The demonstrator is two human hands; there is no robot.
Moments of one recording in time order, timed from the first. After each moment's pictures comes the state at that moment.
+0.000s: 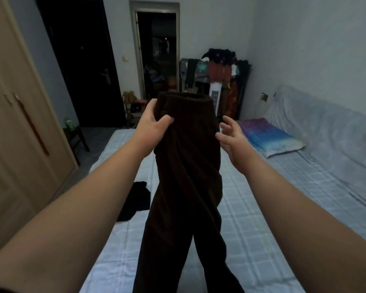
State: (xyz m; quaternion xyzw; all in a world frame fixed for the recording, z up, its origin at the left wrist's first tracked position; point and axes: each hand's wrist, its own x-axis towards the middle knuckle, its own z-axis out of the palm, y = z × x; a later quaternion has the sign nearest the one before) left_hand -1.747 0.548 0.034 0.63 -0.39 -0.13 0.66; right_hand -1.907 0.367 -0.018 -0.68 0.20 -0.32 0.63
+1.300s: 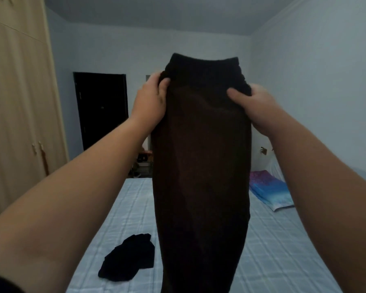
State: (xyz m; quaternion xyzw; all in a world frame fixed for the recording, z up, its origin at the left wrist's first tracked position) left_hand -1.734 0.599 0.224 0.62 -0.48 0.31 0.54; right_hand -1.938 0.449 0.231 -0.78 0.06 -0.43 0.45
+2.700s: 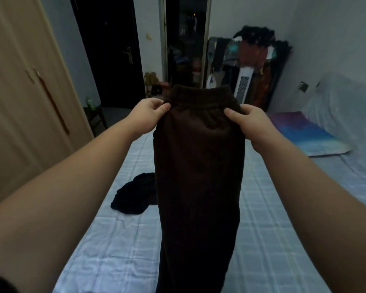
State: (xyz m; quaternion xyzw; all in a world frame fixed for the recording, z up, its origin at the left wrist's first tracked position) left_hand -1.593 0.510 0.006 0.78 -0.35 -0.10 0.50; right_hand -1.784 0.316 0.007 -0.75 0.23 -0.26 0.56
